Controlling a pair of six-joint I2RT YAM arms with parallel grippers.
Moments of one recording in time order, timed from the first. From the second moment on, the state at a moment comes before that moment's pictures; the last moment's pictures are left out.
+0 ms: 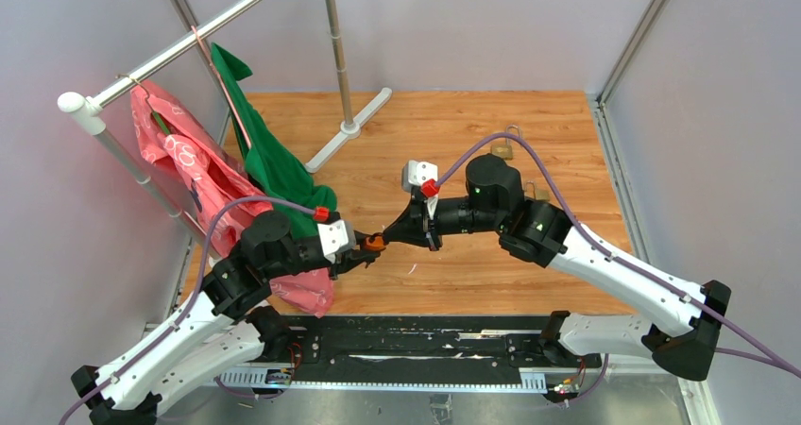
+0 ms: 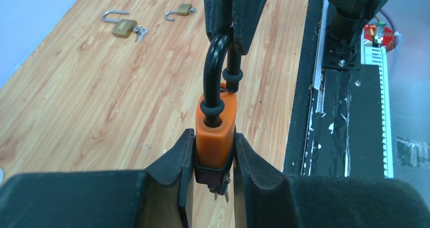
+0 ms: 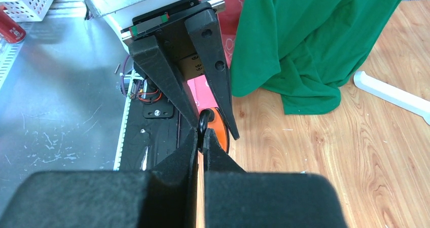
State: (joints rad) left arm -0.79 0.57 0.65 -0.27 0.47 0.23; right arm 0.99 1.13 1.17 -0.25 -0.55 -0.11
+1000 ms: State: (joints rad) left arm -0.78 0.58 0.65 -0.29 0.52 0.26; right arm 0.99 1.12 1.12 -0.20 -0.58 -0.21
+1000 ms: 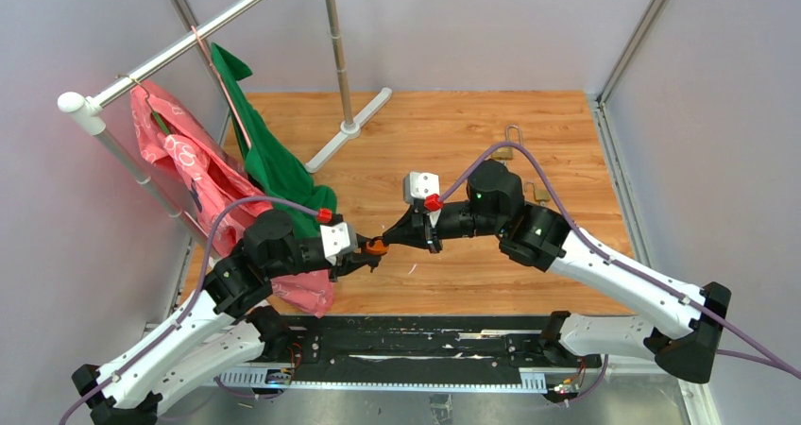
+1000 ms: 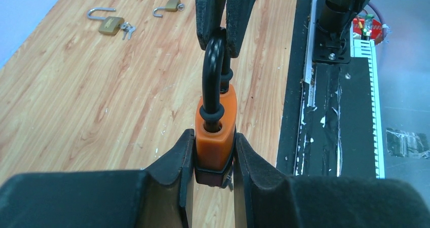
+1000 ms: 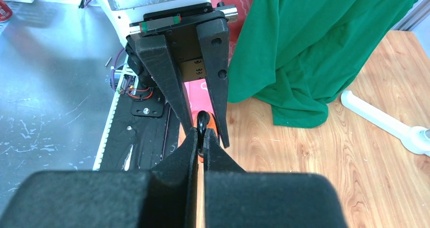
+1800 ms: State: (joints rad) left arm -0.78 0.57 0.66 -0.29 0.51 0.17; right arm 0.99 1.06 0.92 0.07 -0.61 -0.21
